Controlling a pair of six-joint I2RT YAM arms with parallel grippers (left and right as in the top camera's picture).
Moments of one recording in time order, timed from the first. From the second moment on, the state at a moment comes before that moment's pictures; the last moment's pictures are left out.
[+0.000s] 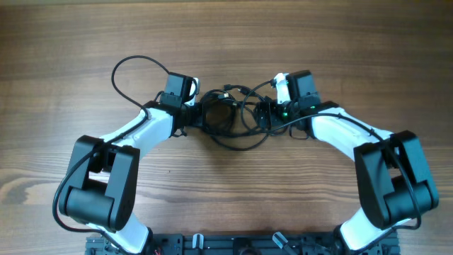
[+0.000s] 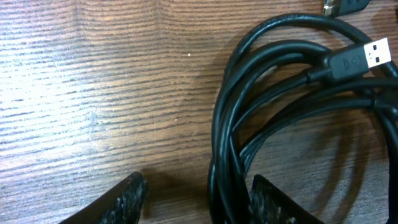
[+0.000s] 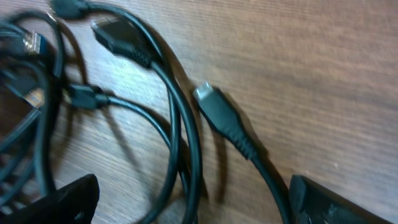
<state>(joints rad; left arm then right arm) -0.29 1.80 0.93 -0.26 0.07 -0.19 0.33 1.81 0.90 -0.17 -0.17 0.14</state>
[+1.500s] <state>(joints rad) -0.29 1.79 0.94 -0.35 0.19 -1.23 0.36 1.69 0.77 -0.26 0.16 0.85</state>
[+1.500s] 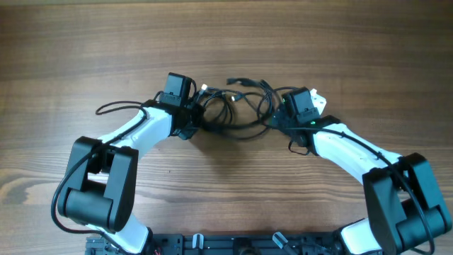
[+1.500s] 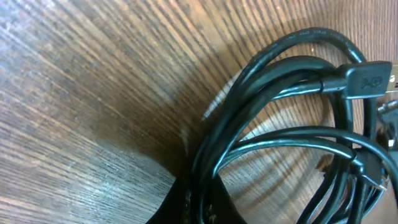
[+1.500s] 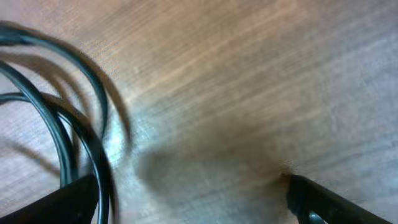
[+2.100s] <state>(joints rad) -0.29 1.80 0.93 -0.31 0.19 -0.91 0.38 1.67 0.73 -0.09 0.01 0.17</state>
